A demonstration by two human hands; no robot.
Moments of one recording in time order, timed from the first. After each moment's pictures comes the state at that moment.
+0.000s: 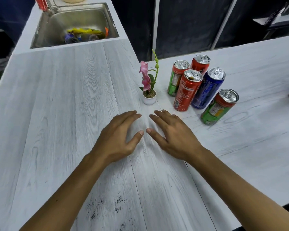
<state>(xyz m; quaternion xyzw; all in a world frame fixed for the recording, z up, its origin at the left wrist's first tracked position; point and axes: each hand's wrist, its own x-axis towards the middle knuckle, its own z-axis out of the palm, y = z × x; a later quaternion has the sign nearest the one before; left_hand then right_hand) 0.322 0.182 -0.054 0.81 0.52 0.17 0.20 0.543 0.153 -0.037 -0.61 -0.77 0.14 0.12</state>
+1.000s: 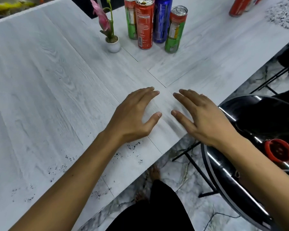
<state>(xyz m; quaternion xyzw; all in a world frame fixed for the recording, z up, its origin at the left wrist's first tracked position) 0.337 0.046 -0.055 0.92 0.29 0.14 0.23 0.534 -0.088 -0.040 -0.76 -0.63 0.09 0.13</state>
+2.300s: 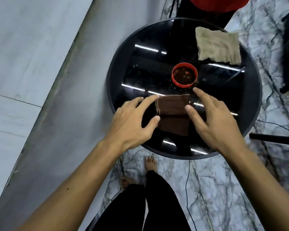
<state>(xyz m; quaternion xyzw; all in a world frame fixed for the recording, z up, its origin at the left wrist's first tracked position) 0.562 -0.180 -0.152 0.94 0.11 -0.09 0.30 0.654 -0.409 -0.155 -0.94 -0.20 0.12 0.24</state>
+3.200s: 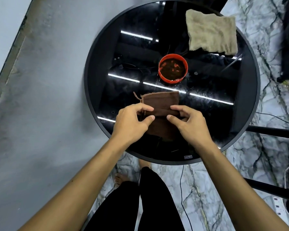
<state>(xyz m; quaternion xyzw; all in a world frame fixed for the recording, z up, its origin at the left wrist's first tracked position) 0.606 -0.214 -0.234 0.85 0.25 -0.09 0.46 0.673 -0.406 -0.247 -0.85 0.02 0.26 0.46</state>
